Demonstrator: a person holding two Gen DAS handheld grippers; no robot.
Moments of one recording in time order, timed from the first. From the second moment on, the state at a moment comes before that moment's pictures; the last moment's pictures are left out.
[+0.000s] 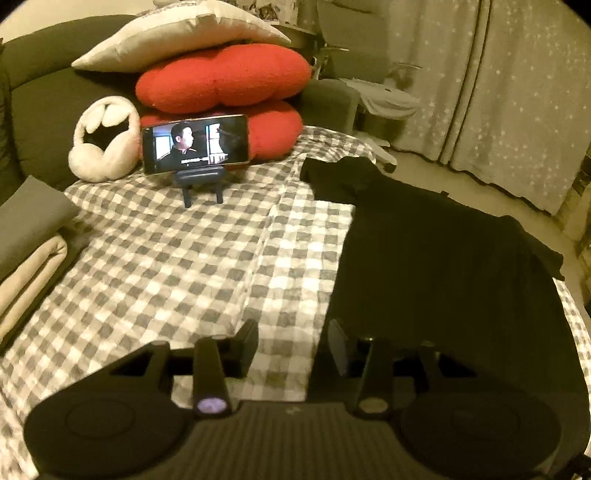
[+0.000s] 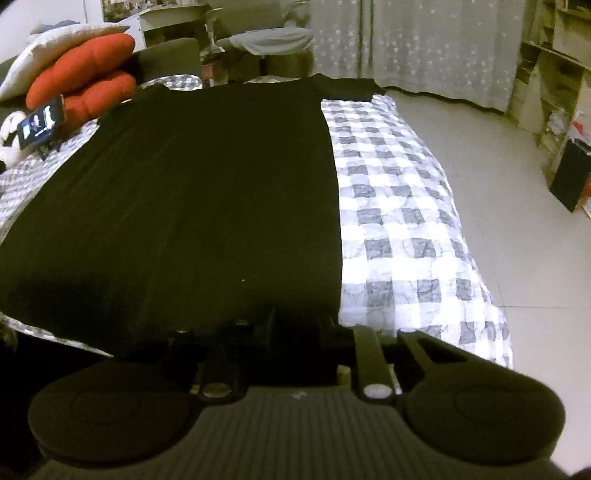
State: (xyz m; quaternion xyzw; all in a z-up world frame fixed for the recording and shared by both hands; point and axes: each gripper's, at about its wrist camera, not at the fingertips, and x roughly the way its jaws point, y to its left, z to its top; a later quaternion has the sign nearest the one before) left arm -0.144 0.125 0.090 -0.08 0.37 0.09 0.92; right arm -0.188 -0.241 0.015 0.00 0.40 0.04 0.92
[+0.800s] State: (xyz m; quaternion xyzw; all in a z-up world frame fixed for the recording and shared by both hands) left arm -0.211 0.107 0.017 -0.03 0.39 0.07 0.92; right arm -0.231 -0.237 -0.013 -0.04 0.34 0.01 0.94
